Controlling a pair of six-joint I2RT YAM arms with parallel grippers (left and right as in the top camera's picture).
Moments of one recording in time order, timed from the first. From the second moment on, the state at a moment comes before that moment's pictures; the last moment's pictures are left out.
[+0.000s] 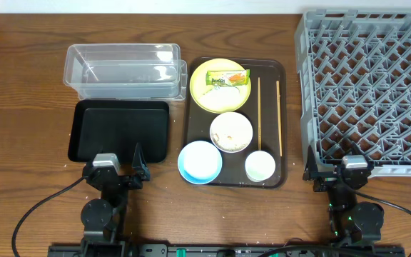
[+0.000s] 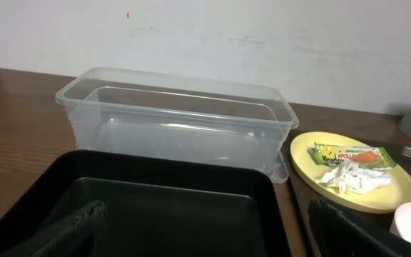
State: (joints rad) left arm -0.04 0.01 0.02 -0.11 -0.03 -0.15; right arm 0.04 0.01 0.01 -0.07 -0.03 -0.01
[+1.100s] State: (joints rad) left arm -0.04 0.01 0.05 -0.15 -0.03 -0.15; right arm 0.04 0.01 0.01 0.14 -0.05 -0.01
